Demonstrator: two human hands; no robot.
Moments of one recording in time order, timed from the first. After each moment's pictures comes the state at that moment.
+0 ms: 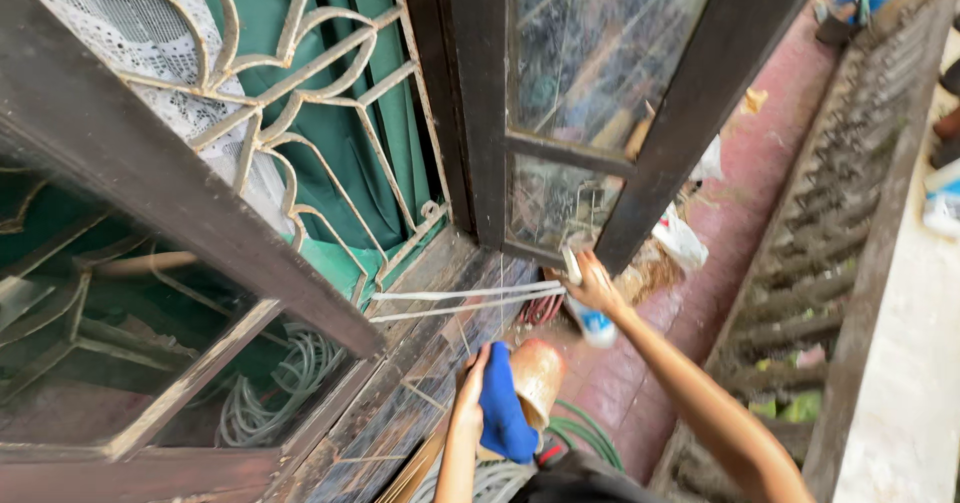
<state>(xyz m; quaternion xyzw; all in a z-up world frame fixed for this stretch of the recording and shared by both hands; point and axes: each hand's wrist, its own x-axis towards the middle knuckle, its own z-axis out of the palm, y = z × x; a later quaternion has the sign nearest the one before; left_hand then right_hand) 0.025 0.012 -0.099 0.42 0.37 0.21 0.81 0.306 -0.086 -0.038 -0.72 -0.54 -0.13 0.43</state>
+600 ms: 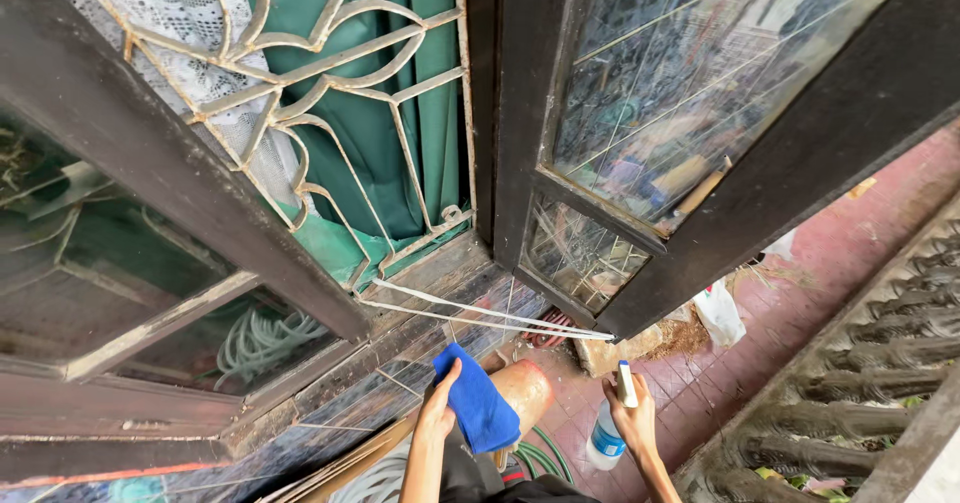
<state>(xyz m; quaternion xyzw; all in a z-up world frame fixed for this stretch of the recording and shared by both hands) 0.054 0.011 -0.103 0.22 0.45 0.30 0.81 0.295 -0.195 -0.039 -0.82 -0.30 0.11 0.47</state>
